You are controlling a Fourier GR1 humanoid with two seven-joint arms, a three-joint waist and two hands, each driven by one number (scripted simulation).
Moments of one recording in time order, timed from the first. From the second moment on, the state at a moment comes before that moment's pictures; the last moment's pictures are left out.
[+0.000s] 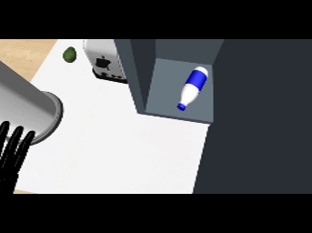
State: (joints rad) left arm 0.32 0.69 -0.26 -1.90 0.93 -0.06 -0.55; right arm 0.81 -0.35 0.60 -2.49 0.01 0.45 -0.13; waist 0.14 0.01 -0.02
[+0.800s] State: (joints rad) left arm 0.32 0.76 -0.23 -1.90 0.96 -0.16 -0.52; right arm 0.53 -0.41 0.58 -2.48 -0.01 0.48 -0.01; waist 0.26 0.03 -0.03
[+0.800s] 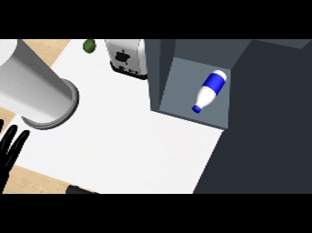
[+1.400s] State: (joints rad) left arm 0.30 0.79 -0.20 -1.87 0.98 -0.19 -0.52; right arm 0.33 -0.43 0.59 -2.48 -0.02 0.54 0.10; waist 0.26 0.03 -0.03
